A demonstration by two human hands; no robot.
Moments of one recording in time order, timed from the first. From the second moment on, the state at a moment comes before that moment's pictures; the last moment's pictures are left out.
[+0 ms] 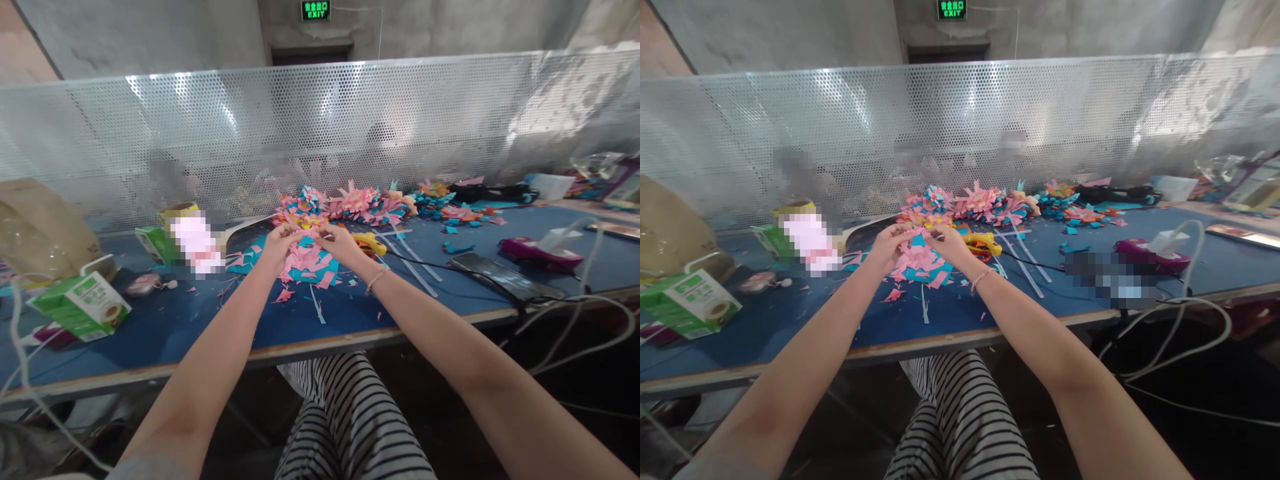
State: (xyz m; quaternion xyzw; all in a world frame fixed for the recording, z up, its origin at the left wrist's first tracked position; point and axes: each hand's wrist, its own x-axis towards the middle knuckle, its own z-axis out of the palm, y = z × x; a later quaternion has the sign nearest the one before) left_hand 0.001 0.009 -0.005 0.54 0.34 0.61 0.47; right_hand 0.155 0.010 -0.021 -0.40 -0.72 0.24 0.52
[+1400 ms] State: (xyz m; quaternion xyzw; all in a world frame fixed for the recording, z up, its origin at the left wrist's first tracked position) left_hand -0.018 0.023 -0.012 0.51 0.42 0.62 0.42; right_hand 0.132 -0.028 -0.034 -0.14 -0.95 -0.01 0.28
